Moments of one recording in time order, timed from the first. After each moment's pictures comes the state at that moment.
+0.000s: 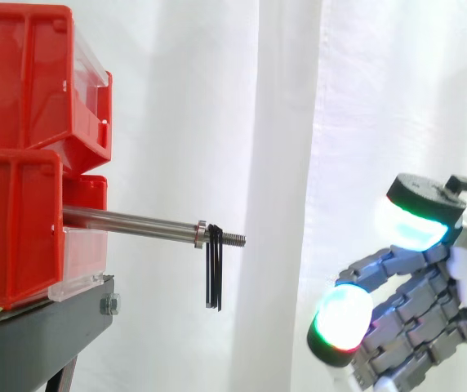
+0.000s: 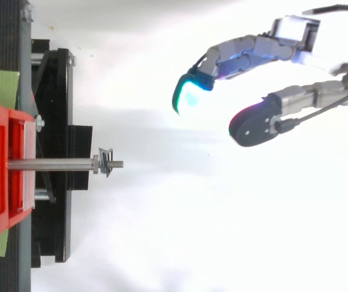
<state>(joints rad) 0.08 -2.13 -1.51 -2.77 -1.42 -0.32</state>
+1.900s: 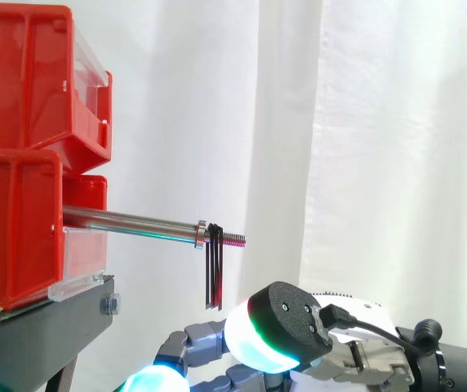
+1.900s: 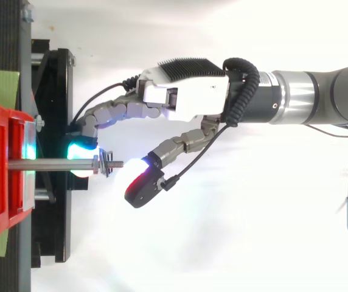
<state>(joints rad) 0.07 -2.54 -1.19 -2.31 -1.64 -0.45</state>
